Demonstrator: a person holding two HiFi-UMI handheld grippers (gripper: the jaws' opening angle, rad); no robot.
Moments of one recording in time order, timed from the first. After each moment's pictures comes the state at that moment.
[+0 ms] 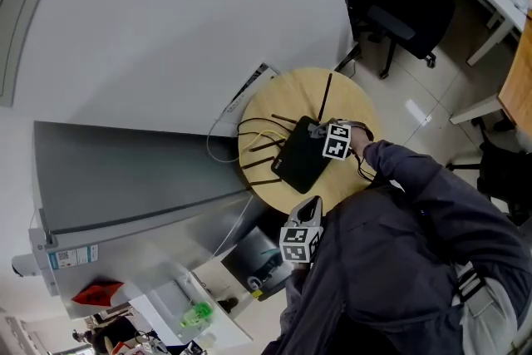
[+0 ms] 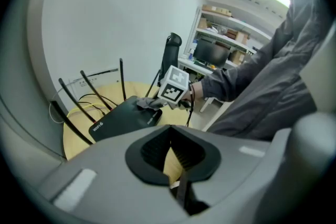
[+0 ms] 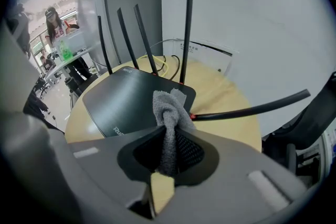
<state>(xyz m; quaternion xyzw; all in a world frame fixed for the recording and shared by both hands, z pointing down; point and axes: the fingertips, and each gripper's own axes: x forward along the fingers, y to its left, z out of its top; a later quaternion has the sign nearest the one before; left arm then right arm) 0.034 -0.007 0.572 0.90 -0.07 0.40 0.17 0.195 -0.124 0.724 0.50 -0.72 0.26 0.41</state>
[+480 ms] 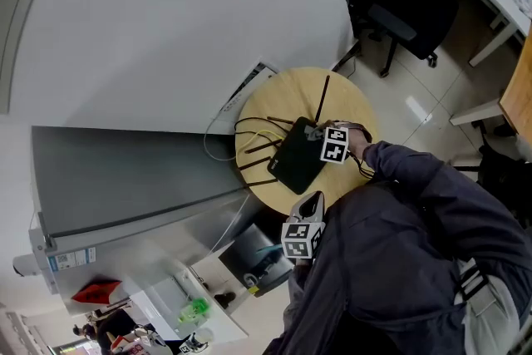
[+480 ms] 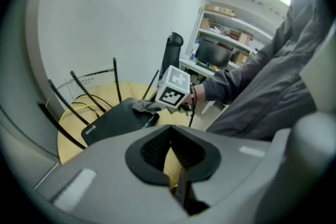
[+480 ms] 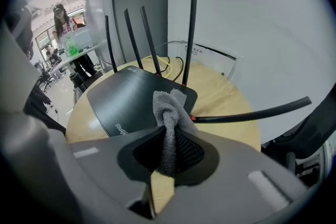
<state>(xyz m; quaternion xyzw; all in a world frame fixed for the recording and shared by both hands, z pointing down) 0.065 -0.001 0.577 0.90 -0.08 0.40 0.18 0.194 -0.120 0.719 0.48 -0.74 0.24 0.41</state>
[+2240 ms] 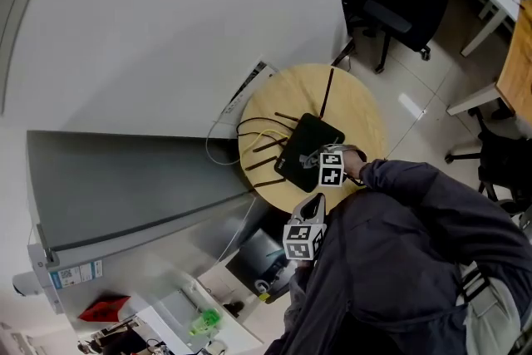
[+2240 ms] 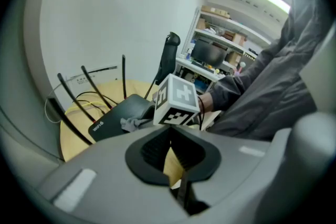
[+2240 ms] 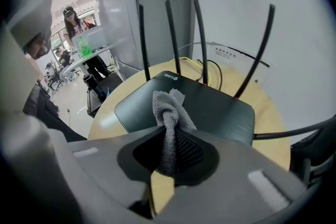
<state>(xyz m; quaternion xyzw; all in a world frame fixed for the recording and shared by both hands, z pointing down) 0.025 -0.023 0.580 0.90 -0.04 0.40 0.18 0.075 -0.114 0.721 0.43 -0.77 0.25 0.41</state>
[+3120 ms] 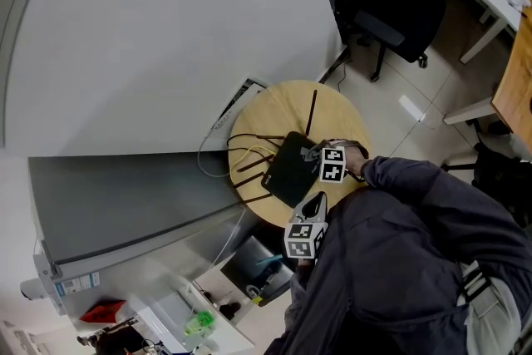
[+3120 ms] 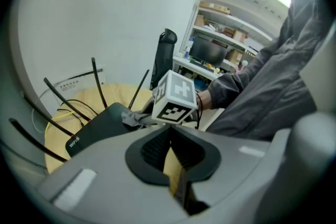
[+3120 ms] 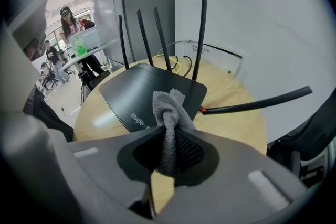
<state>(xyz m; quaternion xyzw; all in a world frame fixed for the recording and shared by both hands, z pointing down) 0.113 0.006 0.585 0.90 -0.04 0.40 0.17 0.180 -0.095 0.721 0.46 -0.75 0.23 0.41</state>
